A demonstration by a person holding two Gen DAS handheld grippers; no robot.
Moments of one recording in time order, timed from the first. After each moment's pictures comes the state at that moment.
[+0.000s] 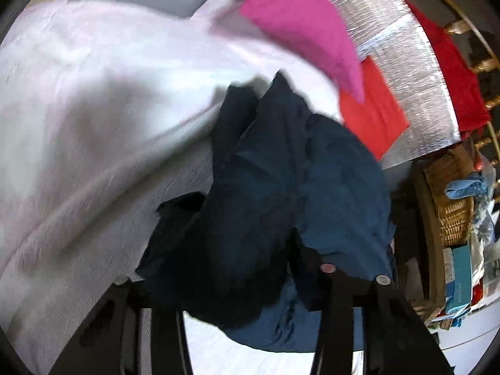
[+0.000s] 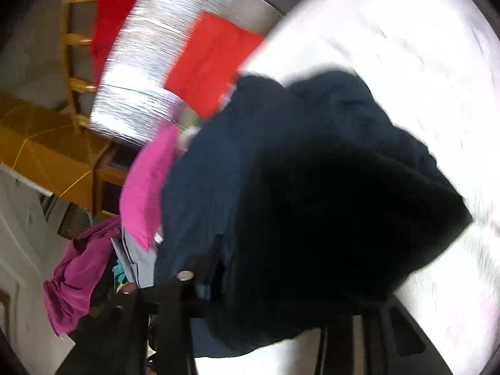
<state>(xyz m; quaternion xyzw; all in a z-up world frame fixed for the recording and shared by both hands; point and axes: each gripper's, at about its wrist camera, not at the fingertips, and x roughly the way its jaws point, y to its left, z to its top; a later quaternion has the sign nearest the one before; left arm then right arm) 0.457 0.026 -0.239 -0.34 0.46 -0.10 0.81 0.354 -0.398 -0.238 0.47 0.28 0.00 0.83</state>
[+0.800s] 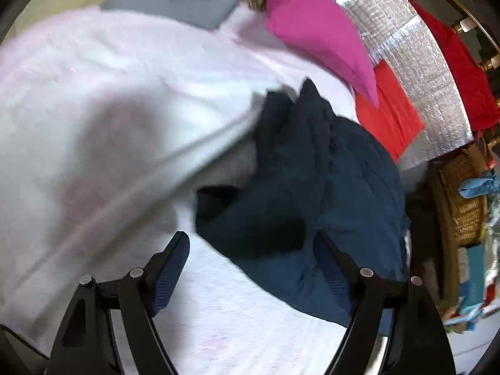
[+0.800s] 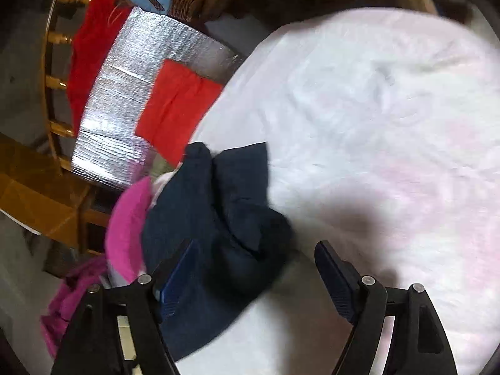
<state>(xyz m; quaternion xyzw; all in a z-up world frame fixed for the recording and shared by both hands) 0.437 0.045 -0.242 -0.34 0.49 -0.06 0.80 0.301 -0.483 -0.236 0.53 0.29 -0.08 0.79</state>
